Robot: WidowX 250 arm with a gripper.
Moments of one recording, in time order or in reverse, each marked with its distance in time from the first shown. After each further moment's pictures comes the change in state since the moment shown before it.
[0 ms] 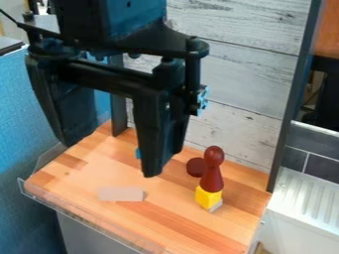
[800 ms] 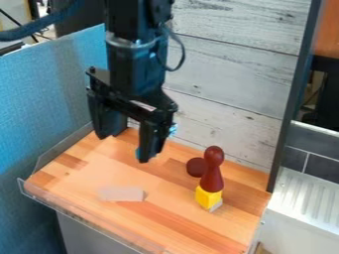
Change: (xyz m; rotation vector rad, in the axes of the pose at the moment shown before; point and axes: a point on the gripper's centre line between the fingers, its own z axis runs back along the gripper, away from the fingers) arm 0.090 0.081 -0.094 0.147 0.051 -0.116
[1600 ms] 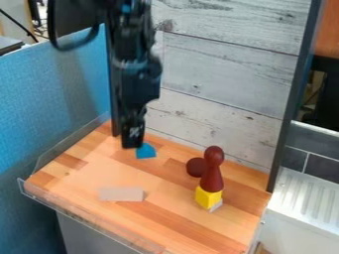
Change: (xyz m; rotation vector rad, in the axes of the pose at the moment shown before) arm 0.068 0.062 -0.077 -0.007 -0.016 -0.716
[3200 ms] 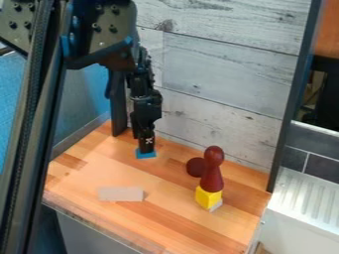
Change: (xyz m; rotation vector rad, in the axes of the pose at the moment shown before) arm 0.047 0.122 -0.128 -0.065 -0.053 0.079
